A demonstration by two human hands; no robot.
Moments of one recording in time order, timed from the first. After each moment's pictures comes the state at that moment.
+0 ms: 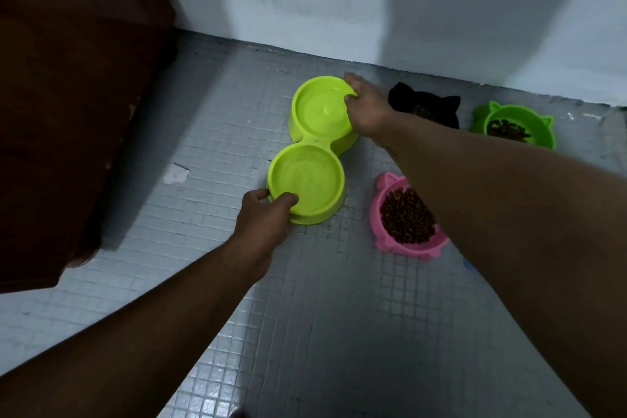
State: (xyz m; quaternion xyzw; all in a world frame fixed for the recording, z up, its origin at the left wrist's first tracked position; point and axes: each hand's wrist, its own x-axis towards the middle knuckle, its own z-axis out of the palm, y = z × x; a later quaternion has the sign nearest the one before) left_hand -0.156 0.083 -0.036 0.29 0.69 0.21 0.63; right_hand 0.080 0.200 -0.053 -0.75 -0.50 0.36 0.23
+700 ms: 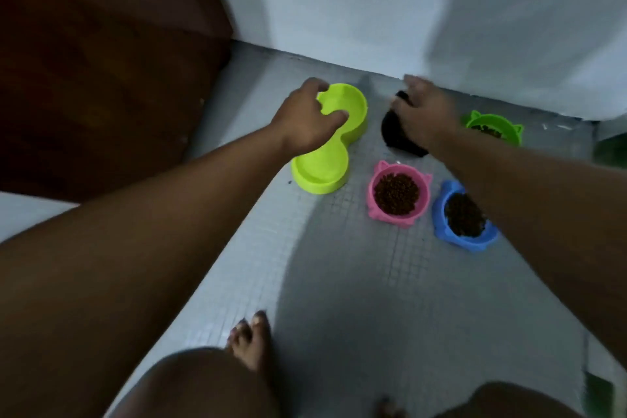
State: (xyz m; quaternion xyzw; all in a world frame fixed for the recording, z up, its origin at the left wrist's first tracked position) left_hand -0.113 0.115 0.159 0.69 0.59 0.10 0.41; right_hand 0.105 0.089 0.104 -0.78 -0.49 0.29 0.25
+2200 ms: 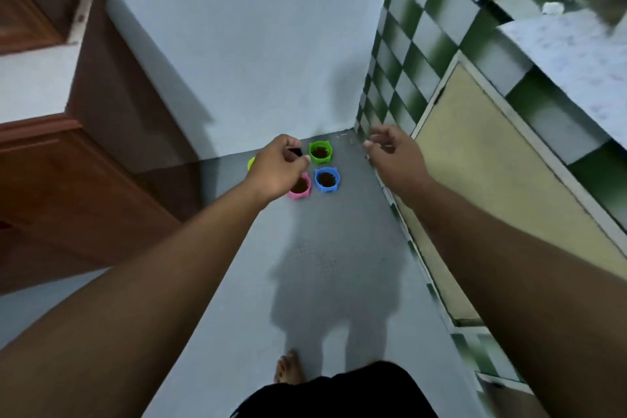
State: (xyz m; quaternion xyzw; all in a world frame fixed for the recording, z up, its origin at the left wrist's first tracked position) left_hand -0.268 -0.280 0.729 0.77 0.39 0.13 0.49; right_hand -0.109 -0.444 0.744 -0.82 -0.25 0.17 0.49
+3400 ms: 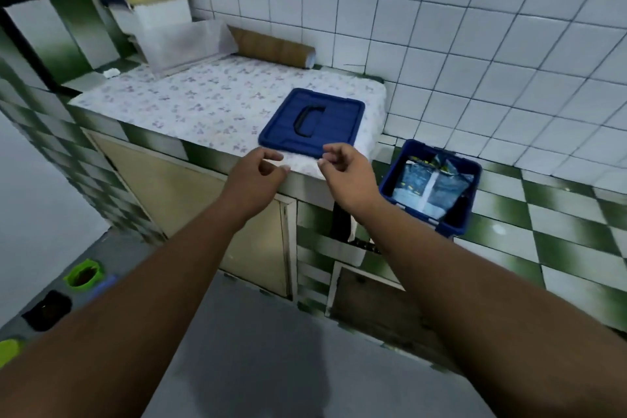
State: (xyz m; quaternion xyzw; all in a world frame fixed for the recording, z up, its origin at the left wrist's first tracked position) left_hand -0.099 -0.802 0.832 0.86 -0.03 0.02 0.51; right_hand -0.106 -0.990 0.819 -0.80 0.04 -0.11 0.59
